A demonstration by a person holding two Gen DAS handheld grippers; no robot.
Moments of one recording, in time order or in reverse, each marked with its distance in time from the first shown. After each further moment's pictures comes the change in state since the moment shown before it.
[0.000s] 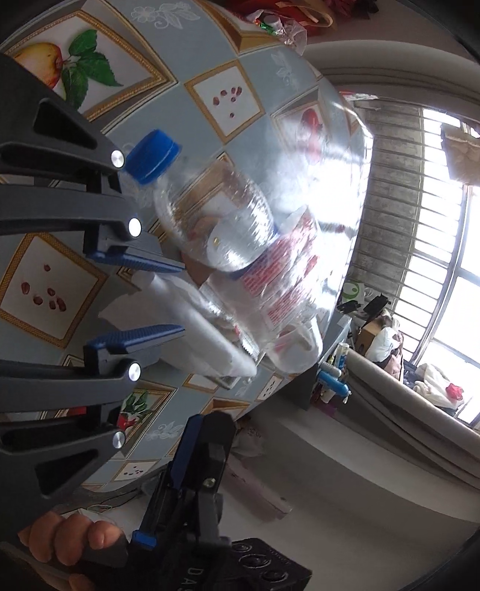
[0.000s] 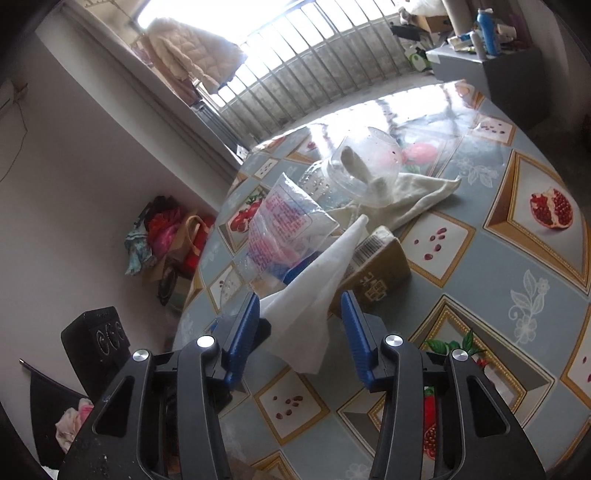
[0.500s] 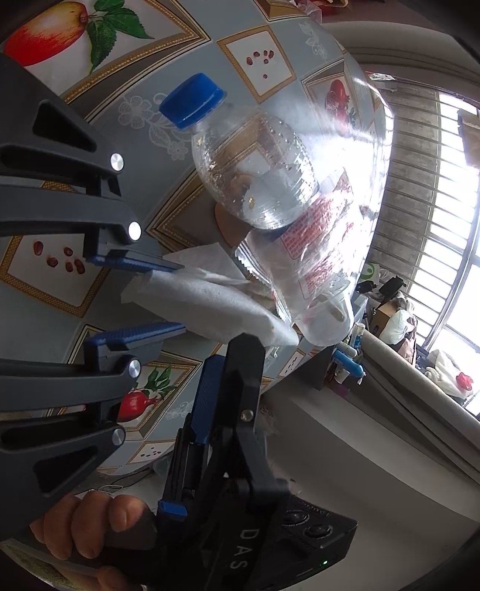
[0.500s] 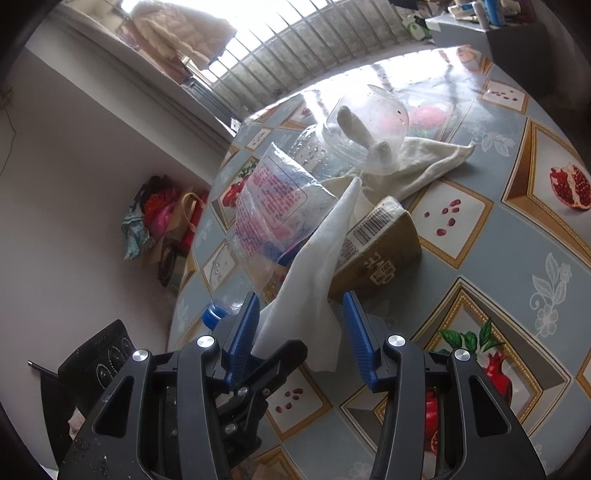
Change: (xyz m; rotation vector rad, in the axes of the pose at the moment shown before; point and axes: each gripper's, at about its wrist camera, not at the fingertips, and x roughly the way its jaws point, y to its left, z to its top) left arm 0.008 -0.010 -0.020 -0.012 0.045 -0.085; right arm 0.025 -0.003 0.005 0.040 0.133 0.010
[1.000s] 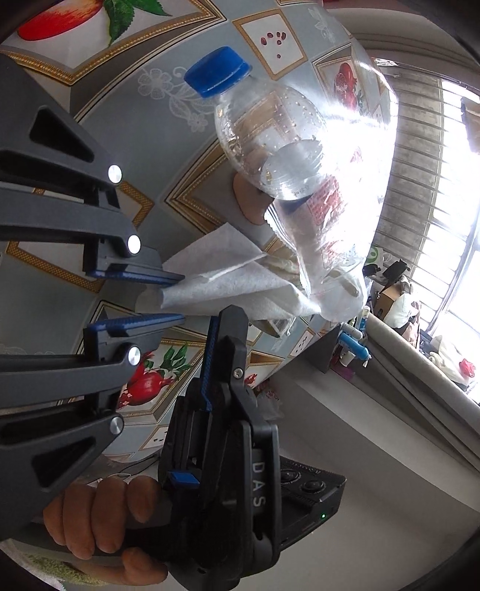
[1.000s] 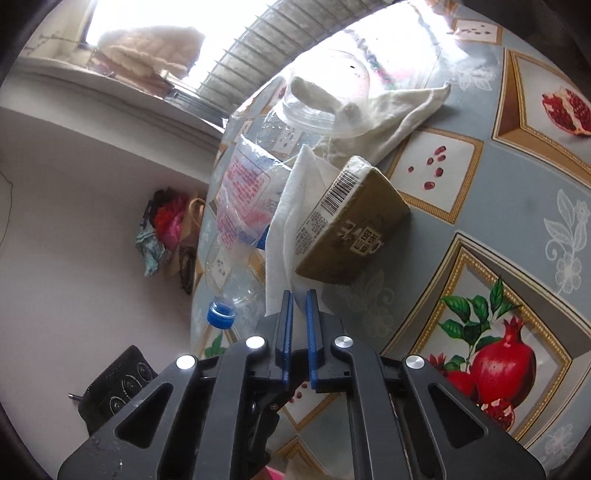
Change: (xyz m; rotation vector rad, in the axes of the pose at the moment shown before) left arm -0.001 -0.010 -0.016 0.014 0.007 -0.069; right arm 0.002 -0.033 -0.006 0.190 0.062 0.101
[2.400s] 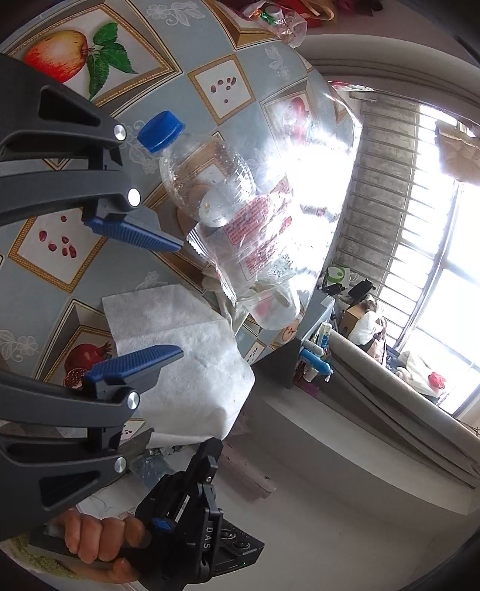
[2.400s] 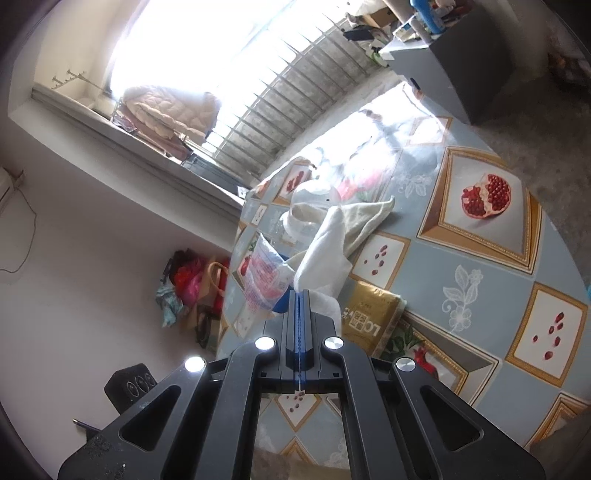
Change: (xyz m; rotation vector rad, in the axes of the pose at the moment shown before) left arm -0.042 -0.008 0.040 -0.028 -0.130 0.087; right arm -0.105 -0.019 0.010 -0.006 -0.270 0.047
